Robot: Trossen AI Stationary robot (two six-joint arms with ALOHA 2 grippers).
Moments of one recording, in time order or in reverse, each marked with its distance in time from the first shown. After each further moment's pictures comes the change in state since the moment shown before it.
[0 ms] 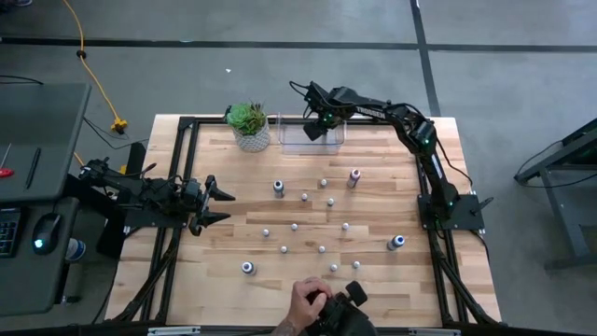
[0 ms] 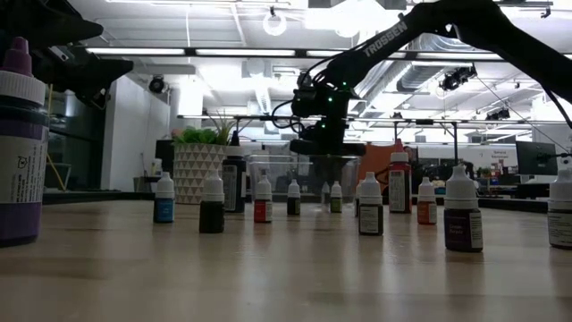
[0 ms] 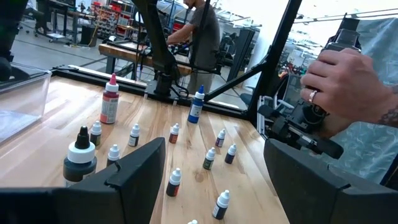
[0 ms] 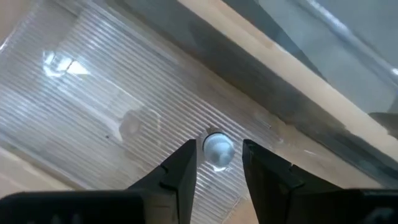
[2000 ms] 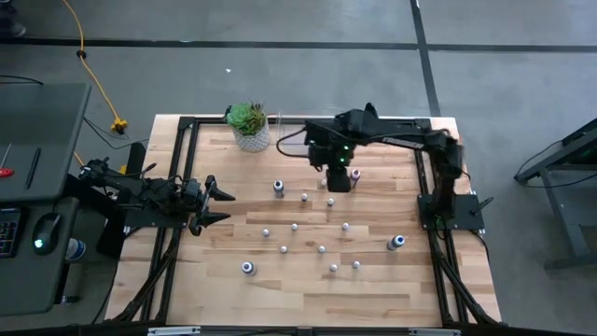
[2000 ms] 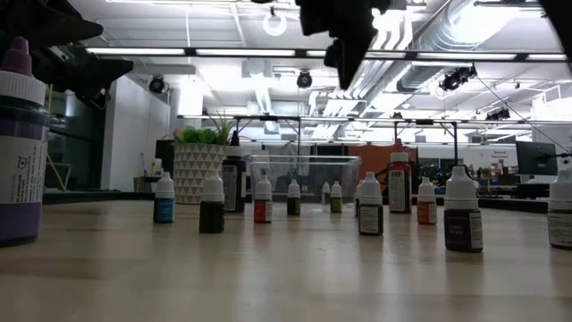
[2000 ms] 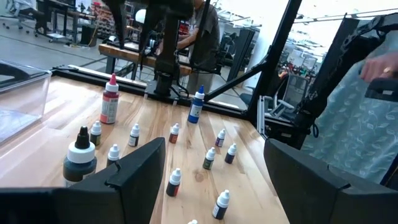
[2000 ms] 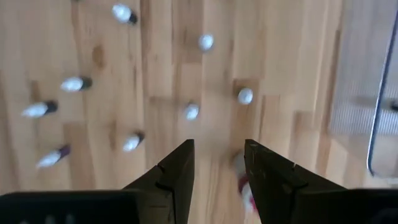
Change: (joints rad) left arm 0.000 0.000 0.000 0.000 0.000 0.000; right arm 0.439 -0.365 0.043 -0.503 -0.236 -0.519
